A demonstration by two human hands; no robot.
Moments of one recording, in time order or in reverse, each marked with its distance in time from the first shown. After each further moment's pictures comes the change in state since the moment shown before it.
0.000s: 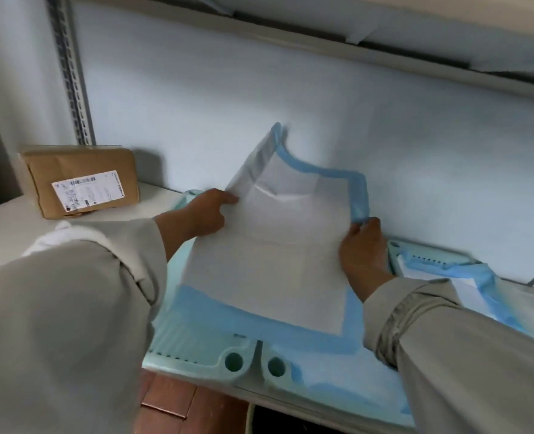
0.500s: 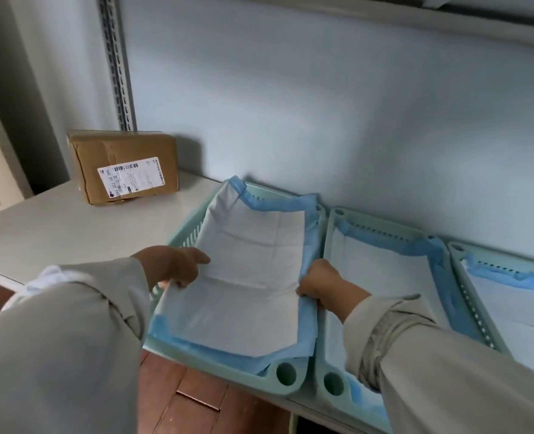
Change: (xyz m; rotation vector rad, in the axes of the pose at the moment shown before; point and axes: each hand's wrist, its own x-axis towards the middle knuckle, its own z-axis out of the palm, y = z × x) left_hand -0.028 -0.136 0.002 0.126 -0.377 -0.479; right_hand -0.056 -0.013 0.129 -0.318 -0.849 0.090
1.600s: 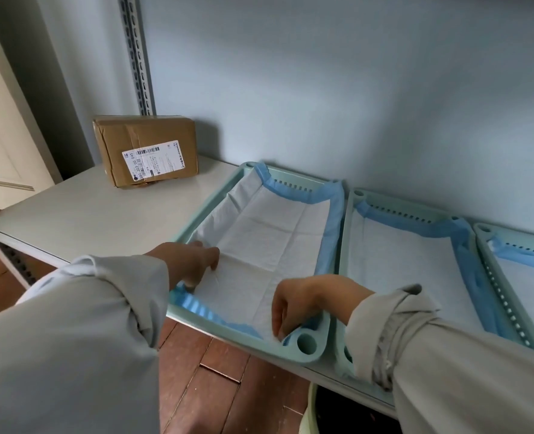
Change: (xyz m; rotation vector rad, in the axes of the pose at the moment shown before) left_hand -0.004 -0.034 0.019 0.553 0.024 0.030; right_hand -0.056 -0.022 0.035 -0.697 -0.573 -0.392
